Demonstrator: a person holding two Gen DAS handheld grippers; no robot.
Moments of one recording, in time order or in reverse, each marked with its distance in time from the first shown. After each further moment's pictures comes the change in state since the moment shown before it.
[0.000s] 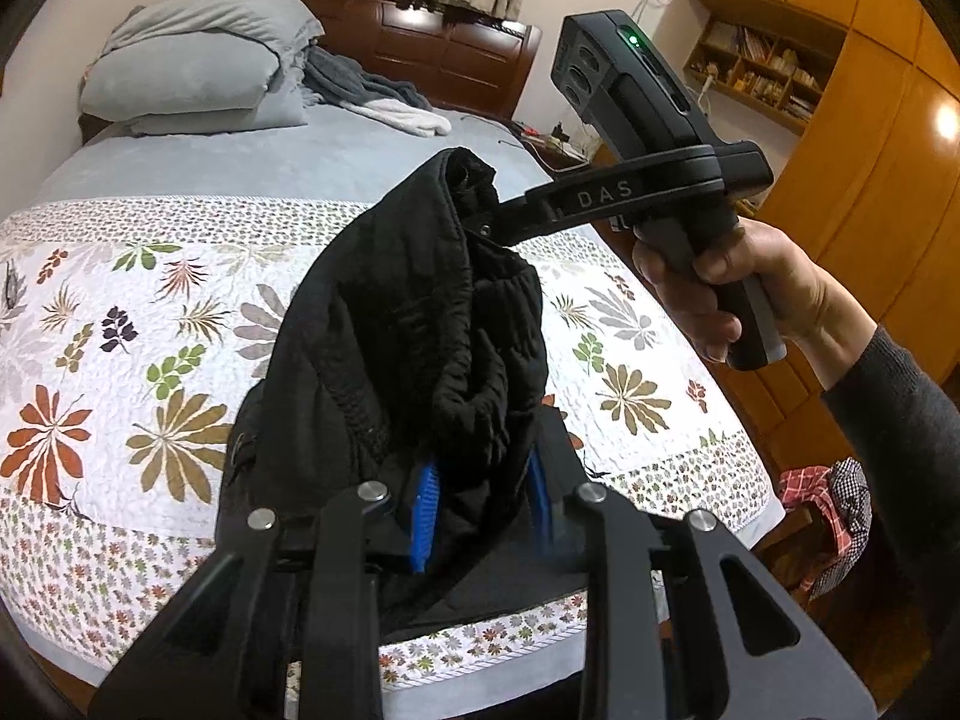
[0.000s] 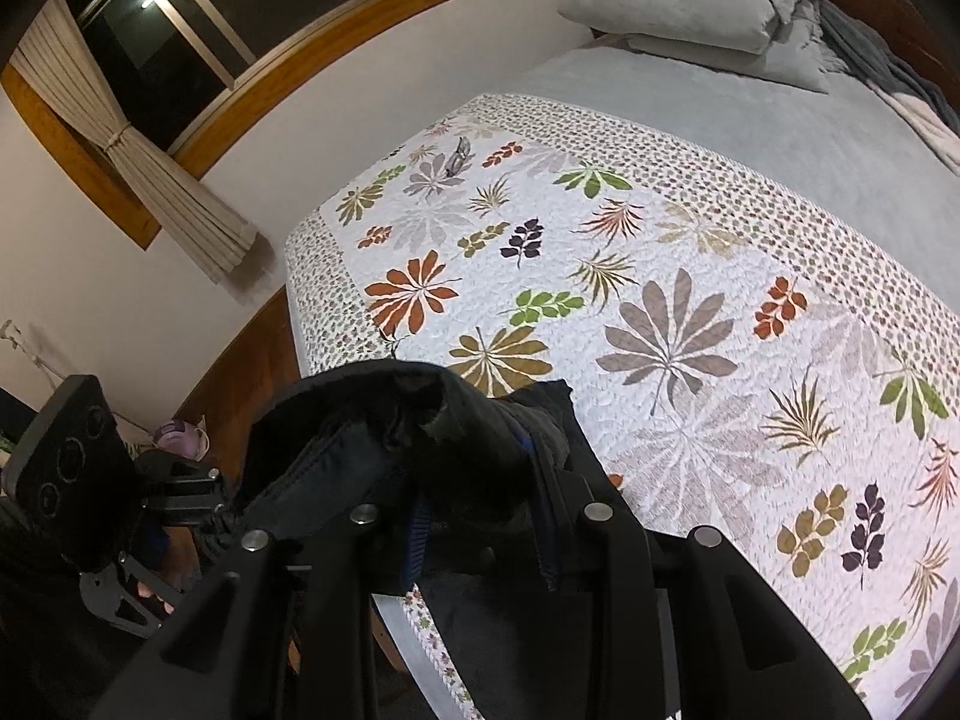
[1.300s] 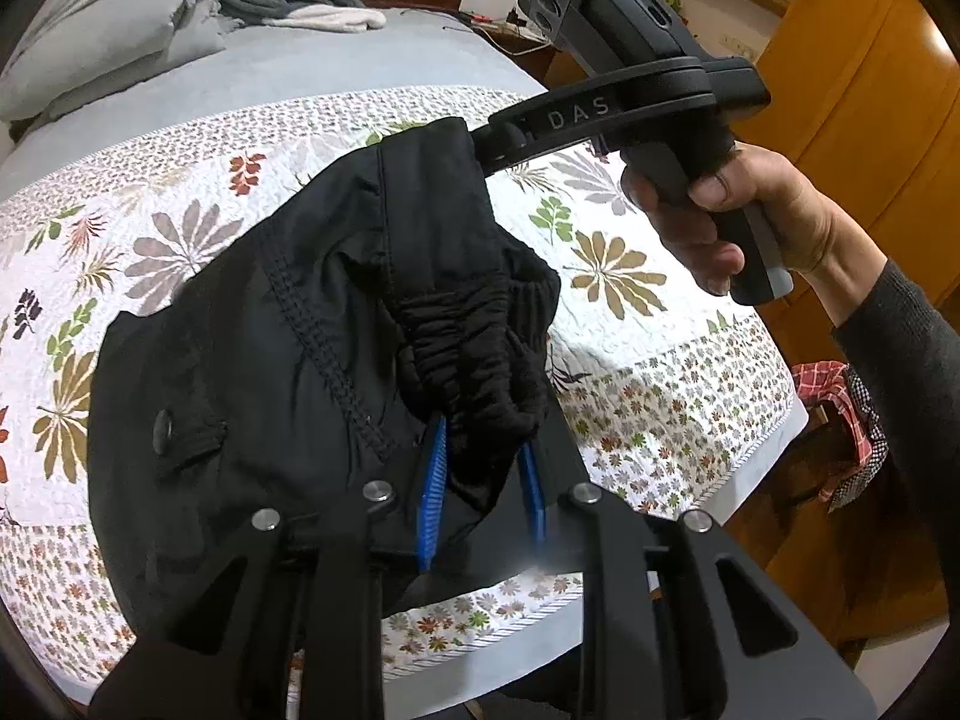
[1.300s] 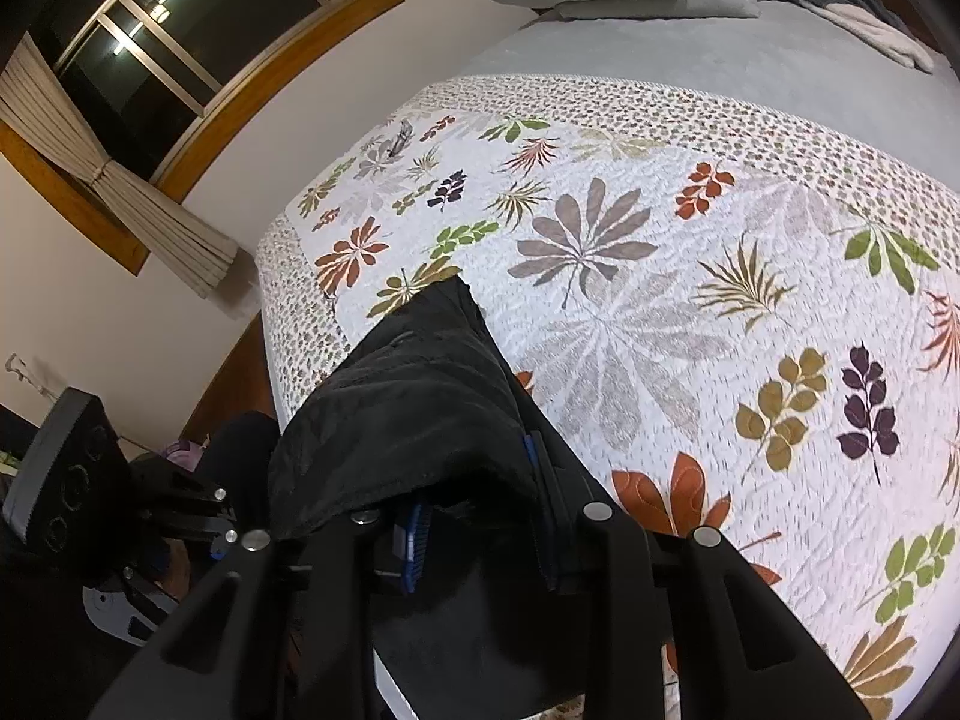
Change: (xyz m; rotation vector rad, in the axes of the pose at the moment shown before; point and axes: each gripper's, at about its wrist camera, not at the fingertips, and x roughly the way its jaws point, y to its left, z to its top) left arm 0.117 -0.061 -0.044 0.120 0.256 -0.026; right arm 0.004 -0.108 -0.111 0.113 -0.027 0.032
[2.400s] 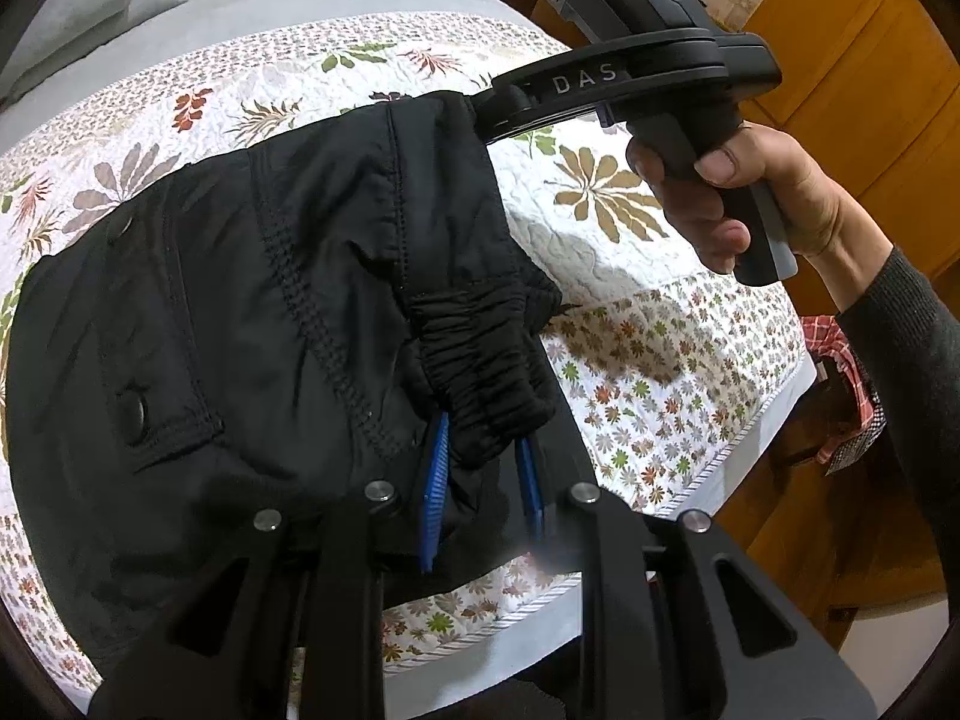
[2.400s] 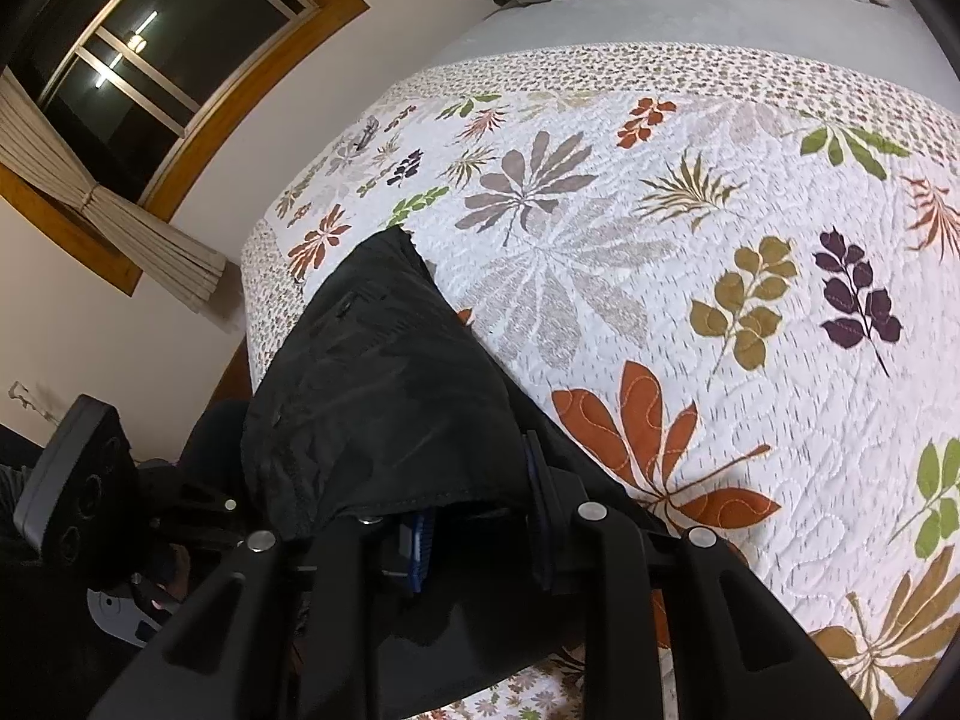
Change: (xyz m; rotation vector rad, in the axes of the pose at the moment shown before) left arm 0.065 -0.017 -0.022 0.026 0.140 -0.031; right arm 0.014 -0.056 -0.059 0.086 -0.019 0.018
